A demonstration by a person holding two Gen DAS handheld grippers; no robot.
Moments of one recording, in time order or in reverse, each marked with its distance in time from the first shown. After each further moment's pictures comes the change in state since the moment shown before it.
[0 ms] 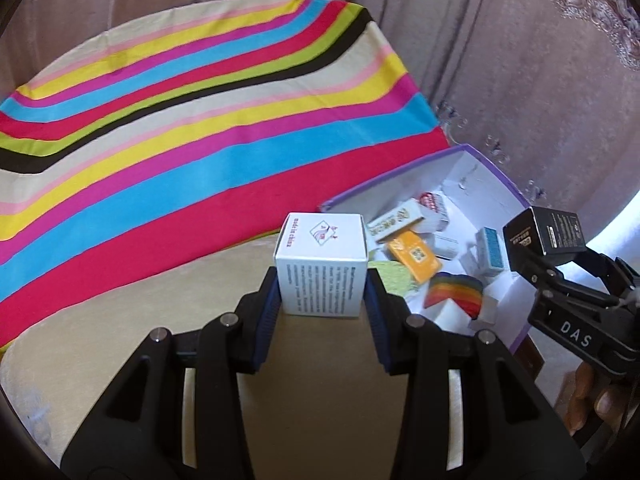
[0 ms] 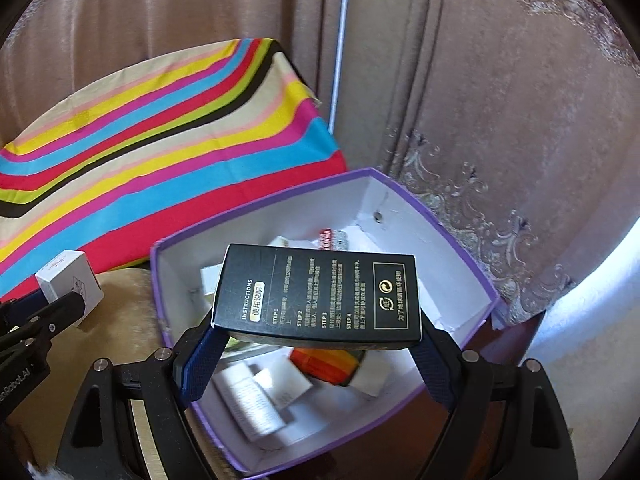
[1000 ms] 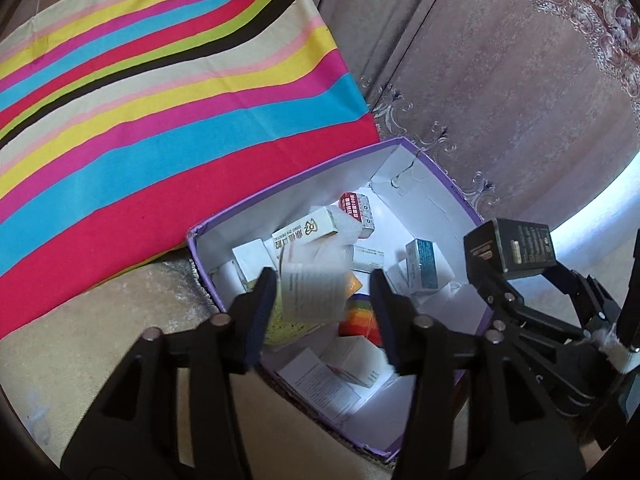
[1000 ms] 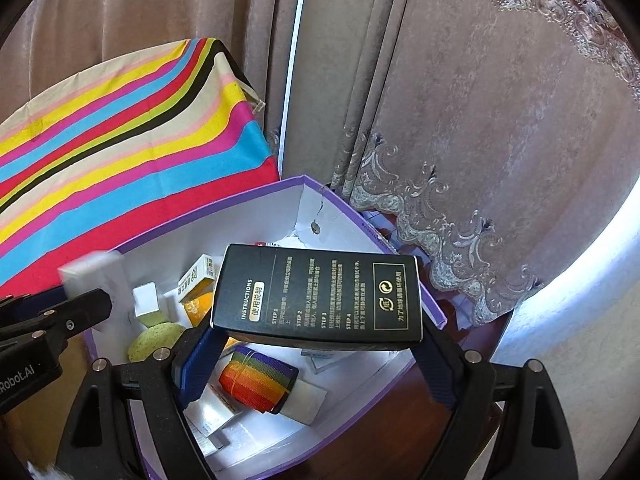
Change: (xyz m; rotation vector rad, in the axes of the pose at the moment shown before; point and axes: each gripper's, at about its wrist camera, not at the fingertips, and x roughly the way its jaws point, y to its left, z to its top) left arm 0.052 -0.057 0.039 -0.016 0.096 -0.217; right arm 0.022 -0.039 0.017 0.023 0.013 -0.129
